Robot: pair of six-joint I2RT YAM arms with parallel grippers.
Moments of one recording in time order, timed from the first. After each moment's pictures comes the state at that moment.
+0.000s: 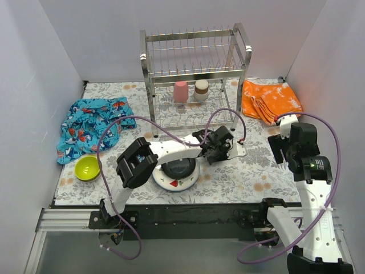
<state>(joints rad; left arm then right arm) -1.06 2.08 1.61 -0.51 0.10 0.46 0.01 0.74 1.02 -1.00 0.30 -0.42</state>
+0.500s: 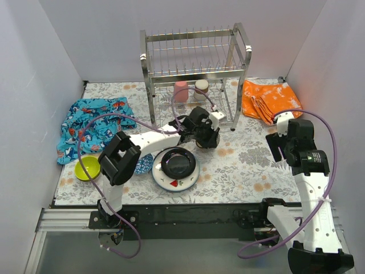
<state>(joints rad) -0.88 1.96 1.46 -0.22 0.33 -0.07 0.01 0.79 1.01 -0.98 0.28 -0.45</state>
